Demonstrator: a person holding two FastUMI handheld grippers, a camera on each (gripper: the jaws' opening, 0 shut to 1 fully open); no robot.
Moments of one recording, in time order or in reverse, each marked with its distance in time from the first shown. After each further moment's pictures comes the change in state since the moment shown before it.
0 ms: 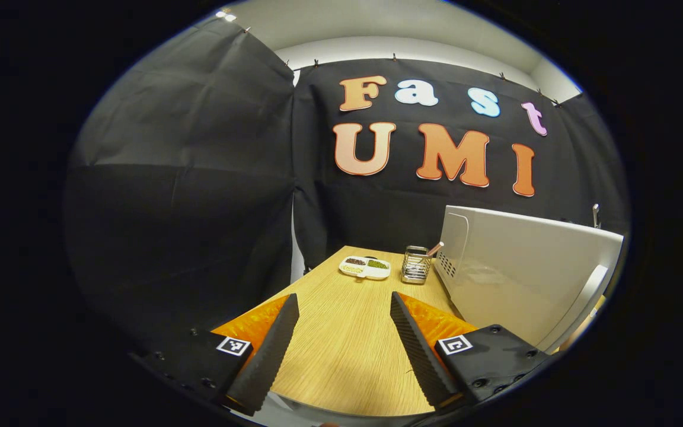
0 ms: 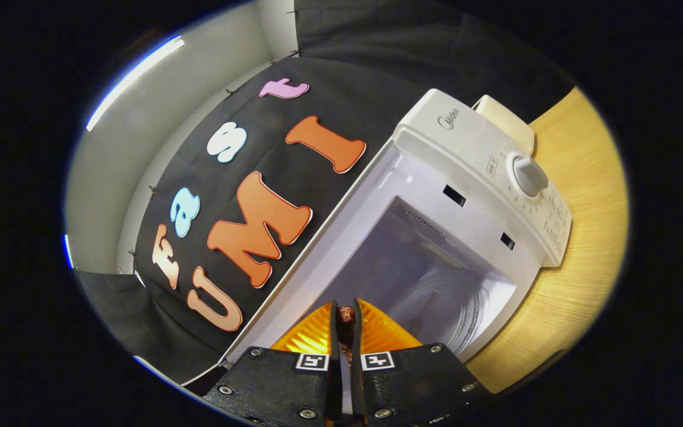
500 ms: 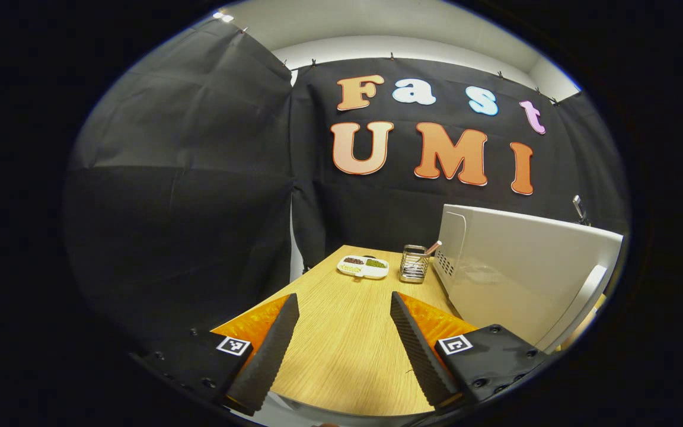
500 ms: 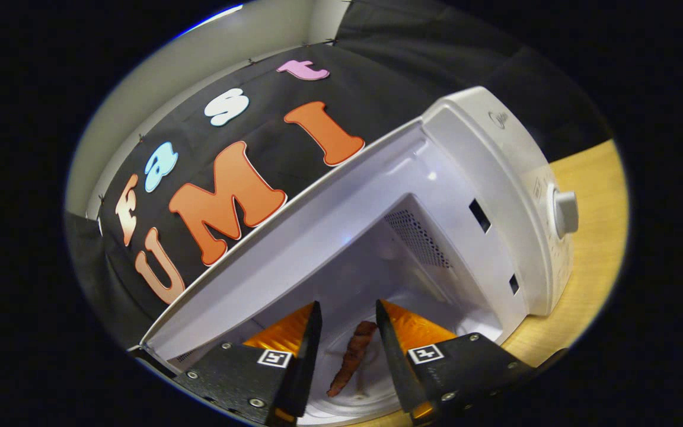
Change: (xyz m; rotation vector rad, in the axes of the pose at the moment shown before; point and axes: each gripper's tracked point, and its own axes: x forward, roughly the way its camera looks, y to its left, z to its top) left arm -0.005 -0.009 0.002 0.005 -0.012 -0.013; right arm 0.040 -0.027 0.018 -0.348 -0.054 -0.119
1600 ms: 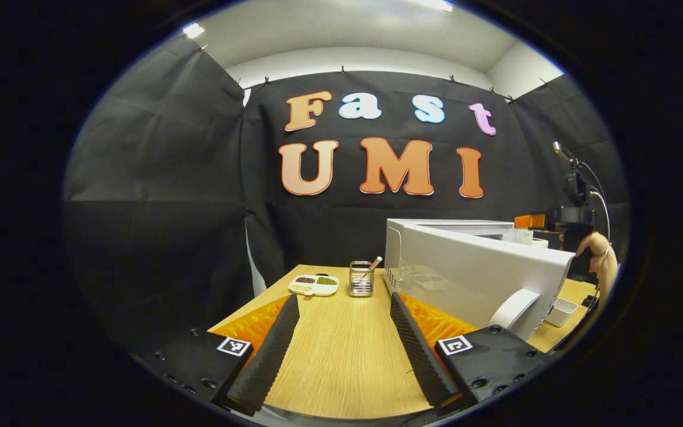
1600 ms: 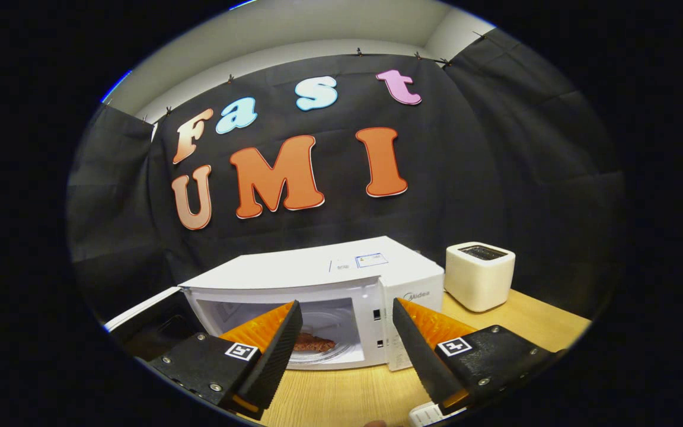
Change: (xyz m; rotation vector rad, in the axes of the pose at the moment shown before) left arm -0.026 -0.094 0.033 0.087 -0.072 -0.205; right arm -0.132 -0.034 0.142 -0.496 0.089 0.150
